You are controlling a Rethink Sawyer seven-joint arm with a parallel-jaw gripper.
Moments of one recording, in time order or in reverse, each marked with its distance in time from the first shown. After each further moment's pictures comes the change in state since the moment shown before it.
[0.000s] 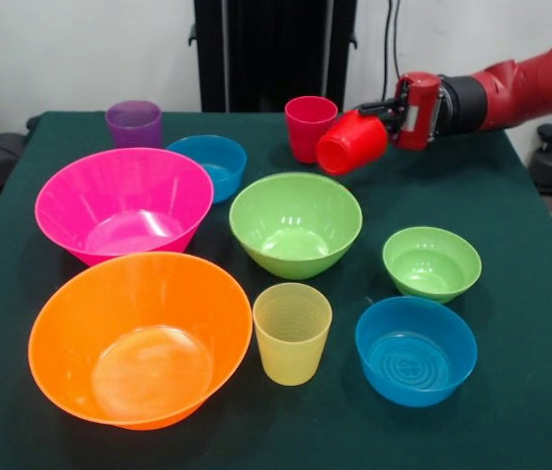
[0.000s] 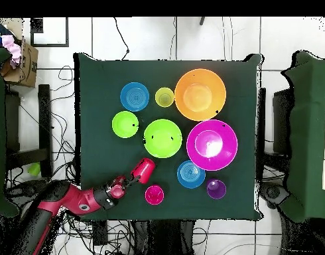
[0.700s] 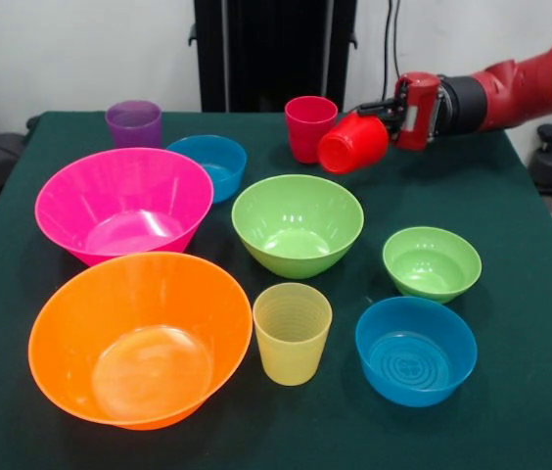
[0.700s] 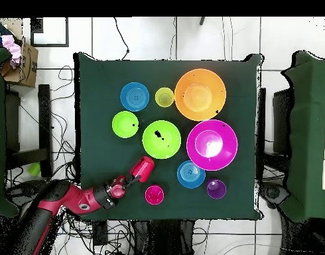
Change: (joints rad) arm -0.005 -0.006 0.002 0.002 0.004 0.000 0.000
